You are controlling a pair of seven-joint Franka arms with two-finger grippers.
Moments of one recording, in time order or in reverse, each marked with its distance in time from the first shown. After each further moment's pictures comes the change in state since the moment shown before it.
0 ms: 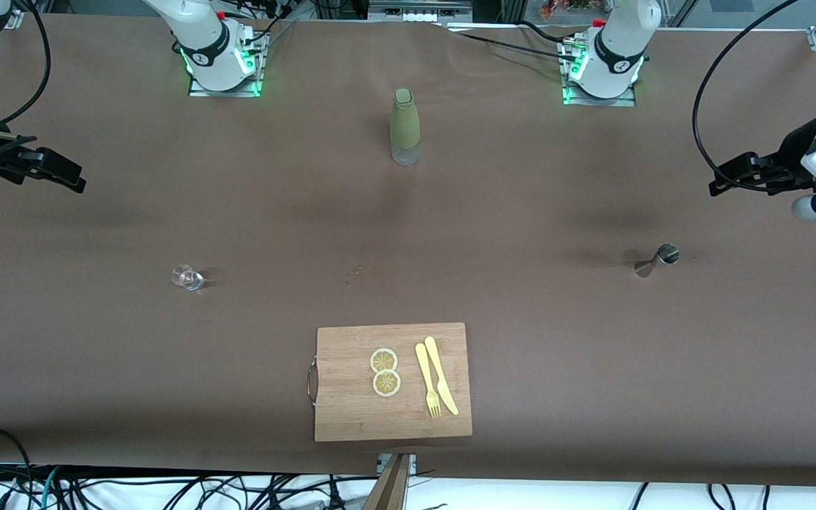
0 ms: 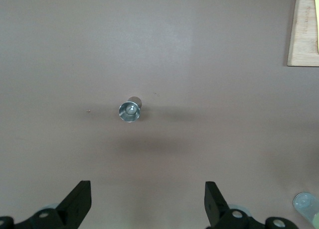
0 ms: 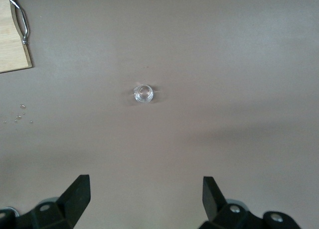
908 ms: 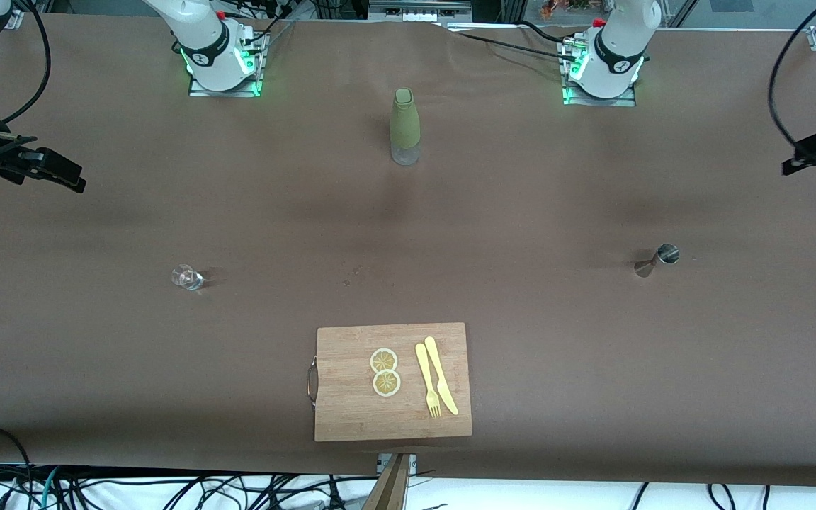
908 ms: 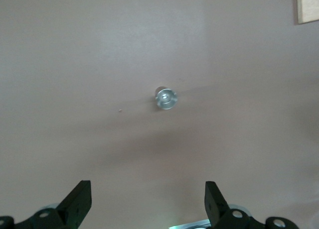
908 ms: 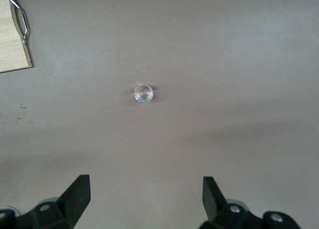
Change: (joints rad) left arm 0.207 -0.003 0.013 0.046 -0.001 -0.077 0.461; right arm 0.000 0.000 0.000 -0.001 0.000 0.000 0.000
